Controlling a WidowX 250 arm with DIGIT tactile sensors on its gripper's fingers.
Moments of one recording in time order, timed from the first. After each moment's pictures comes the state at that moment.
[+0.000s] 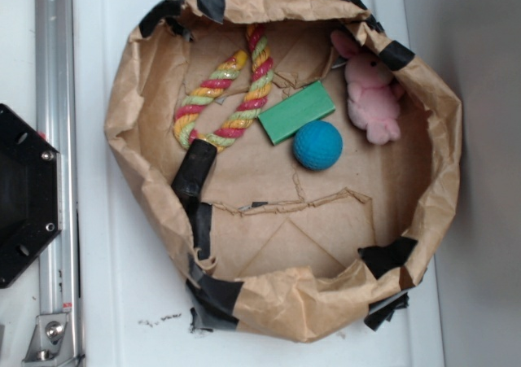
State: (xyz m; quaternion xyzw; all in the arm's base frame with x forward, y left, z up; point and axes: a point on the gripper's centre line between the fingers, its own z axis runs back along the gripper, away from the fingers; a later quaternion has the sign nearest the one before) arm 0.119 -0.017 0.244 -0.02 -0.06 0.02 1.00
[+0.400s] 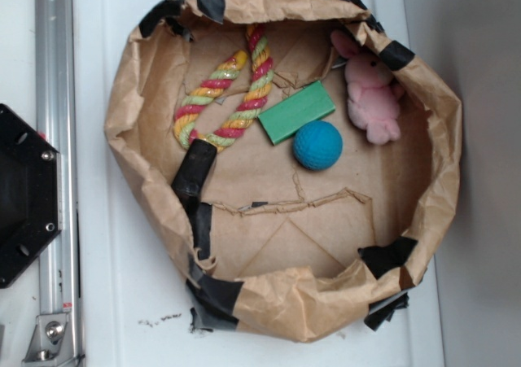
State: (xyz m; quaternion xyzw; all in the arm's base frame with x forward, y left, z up) arm 0.119 -0.017 0.240 -0.02 -0.05 0.02 1.00
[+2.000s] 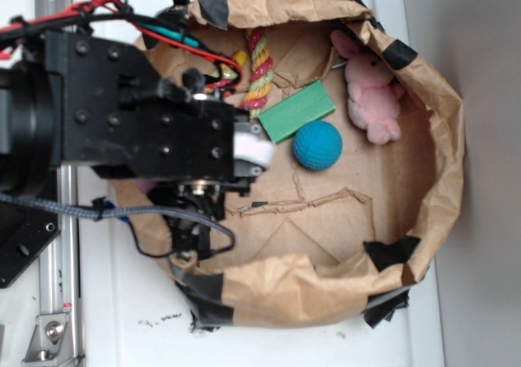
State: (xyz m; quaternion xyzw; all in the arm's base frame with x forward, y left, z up) arm 0.187 0.013 0.047 0.02 0.09 -0.07 0.99
